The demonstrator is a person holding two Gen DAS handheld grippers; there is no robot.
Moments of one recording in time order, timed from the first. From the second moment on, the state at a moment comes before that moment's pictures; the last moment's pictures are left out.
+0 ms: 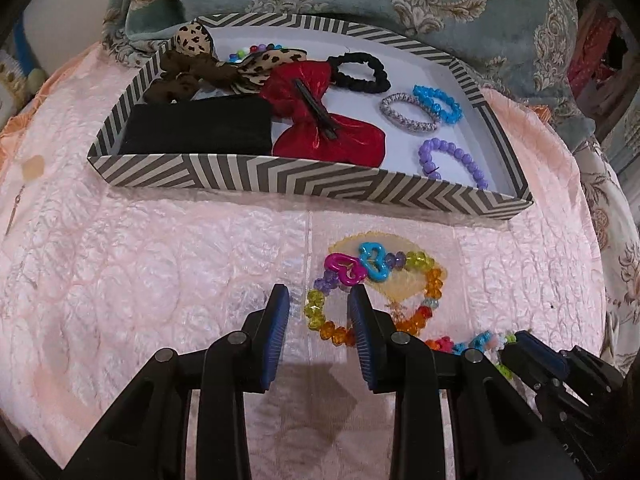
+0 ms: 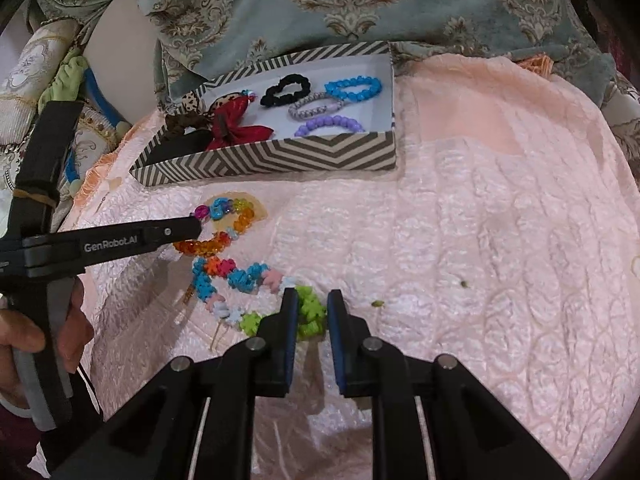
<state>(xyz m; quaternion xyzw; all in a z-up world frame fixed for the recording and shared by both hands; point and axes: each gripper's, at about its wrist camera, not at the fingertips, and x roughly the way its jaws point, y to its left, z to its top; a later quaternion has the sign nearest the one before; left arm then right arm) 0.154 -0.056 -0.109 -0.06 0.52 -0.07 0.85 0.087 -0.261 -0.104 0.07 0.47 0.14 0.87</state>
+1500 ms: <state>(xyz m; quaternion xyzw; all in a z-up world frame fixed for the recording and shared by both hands) 0.119 -0.022 0.016 -0.02 0.43 -0.06 0.90 0.073 -0.251 0.036 0.06 0.37 0.19 0.91</state>
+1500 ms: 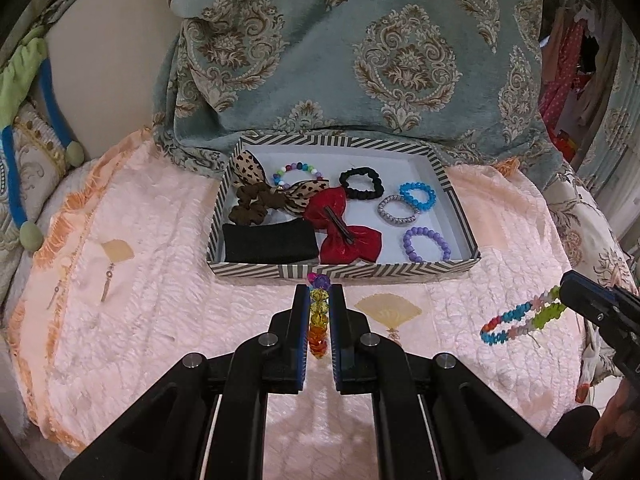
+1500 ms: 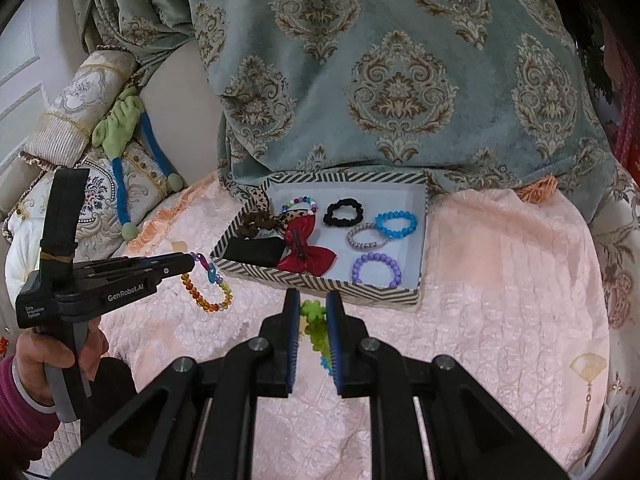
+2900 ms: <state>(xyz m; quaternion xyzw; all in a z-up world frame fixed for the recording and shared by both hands) 0.208 -0.016 0.024 0.03 0.43 -0.03 0.90 0.158 -0.229 0.034 0.02 0.38 0.18 0.91</state>
